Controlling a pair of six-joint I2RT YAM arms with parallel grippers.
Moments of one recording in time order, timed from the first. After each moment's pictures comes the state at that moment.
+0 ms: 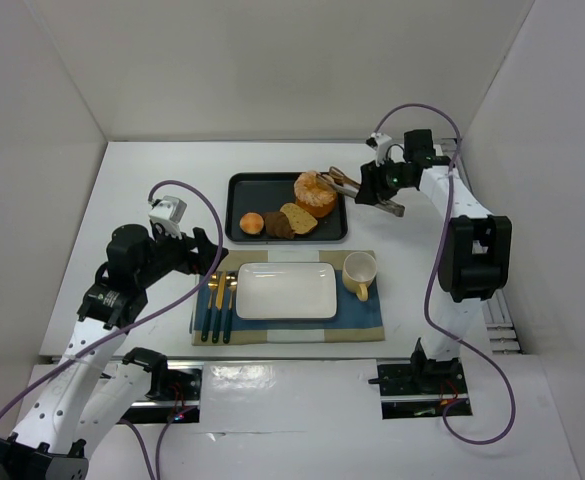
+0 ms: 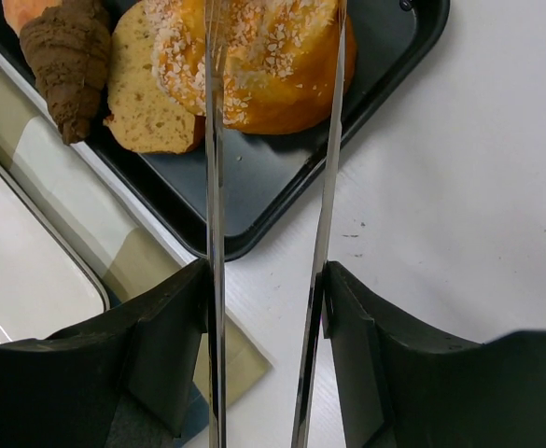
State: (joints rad) left arm -0.23 0.70 0.72 -0.37 0.32 -0.24; right arm 0.03 1.86 1.50 -0.58 -0.65 -0.38
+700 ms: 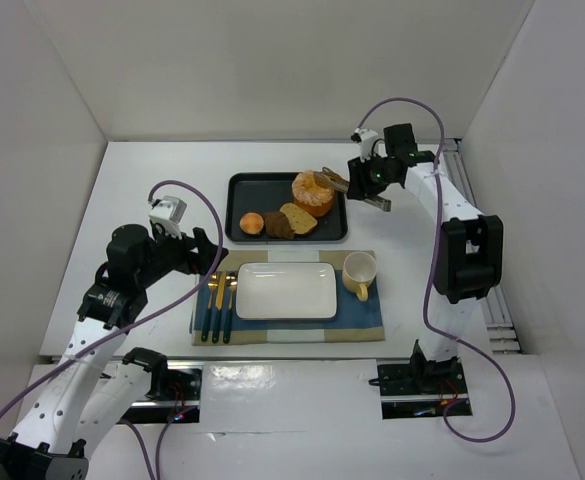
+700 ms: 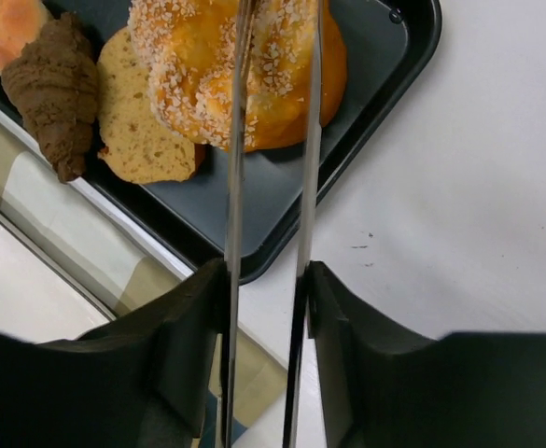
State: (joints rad) left arm -0.23 0.70 0.72 -0.37 0.32 -0.24; right arm 0.13 1.86 1.56 -0.60 -0.47 -0.27
